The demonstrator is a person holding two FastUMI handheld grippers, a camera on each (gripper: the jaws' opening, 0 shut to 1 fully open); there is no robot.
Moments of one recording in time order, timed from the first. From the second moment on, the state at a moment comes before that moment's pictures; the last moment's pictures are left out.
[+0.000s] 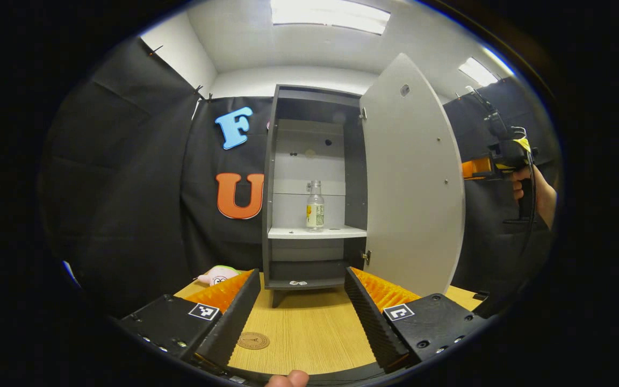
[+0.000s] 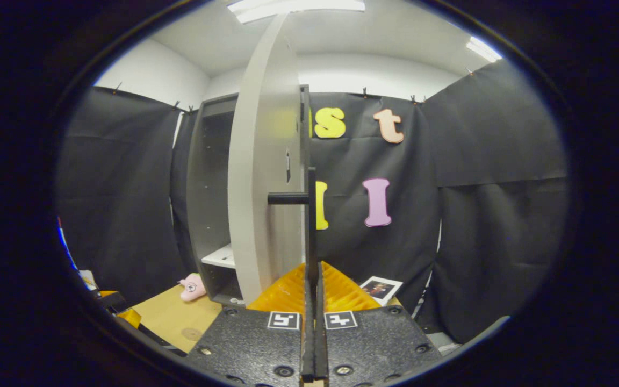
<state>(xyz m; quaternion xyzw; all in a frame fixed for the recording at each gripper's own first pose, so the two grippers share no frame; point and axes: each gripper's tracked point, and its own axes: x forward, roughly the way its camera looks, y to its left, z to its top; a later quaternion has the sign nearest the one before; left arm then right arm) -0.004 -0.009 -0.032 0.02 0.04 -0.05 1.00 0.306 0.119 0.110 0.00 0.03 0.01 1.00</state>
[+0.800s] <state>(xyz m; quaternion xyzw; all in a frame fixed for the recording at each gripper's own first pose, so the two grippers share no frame) 0.001 -0.007 -0.030 0.02 0.02 -0.03 1.00 0.310 0.129 0.106 0.01 0.03 0.02 1.00</state>
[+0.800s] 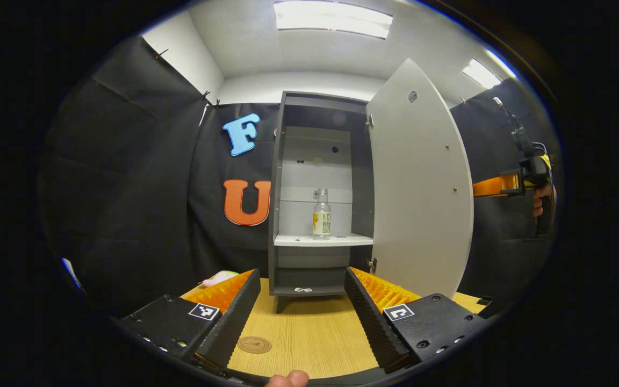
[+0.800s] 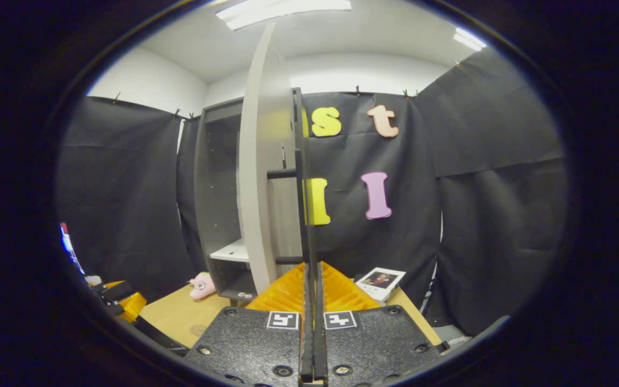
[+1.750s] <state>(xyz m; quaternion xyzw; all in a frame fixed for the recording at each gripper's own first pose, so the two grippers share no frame) 0.021 -0.029 -0.024 0.01 0.03 -0.06 1.00 0.312 0.124 0.103 0.02 0.00 0.02 1.00</state>
